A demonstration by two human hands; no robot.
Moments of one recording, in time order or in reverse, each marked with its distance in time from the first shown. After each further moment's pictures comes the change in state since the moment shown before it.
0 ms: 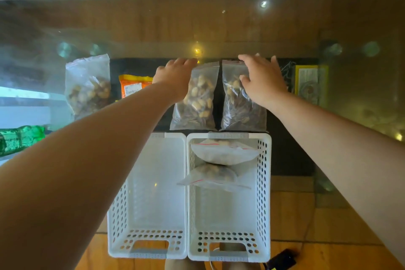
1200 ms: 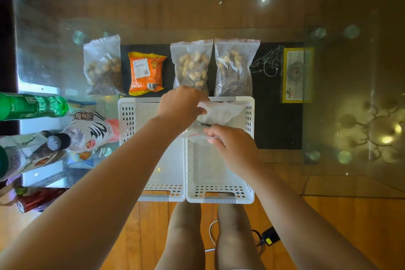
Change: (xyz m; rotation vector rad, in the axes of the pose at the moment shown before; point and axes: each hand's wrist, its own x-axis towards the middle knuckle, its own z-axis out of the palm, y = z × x) left_hand -0.151 0.054 0.001 -0.060 -0.008 0.068; right_hand -0.214 -0.054 0.015 0.314 -0.178 -0.087
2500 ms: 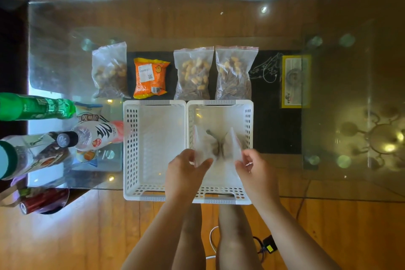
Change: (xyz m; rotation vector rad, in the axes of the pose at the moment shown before) left_hand -0.105 0.029 0.089 -0.738 0.145 -0.567; right_hand -0.065 0.035 0.027 0.281 0.268 0.386
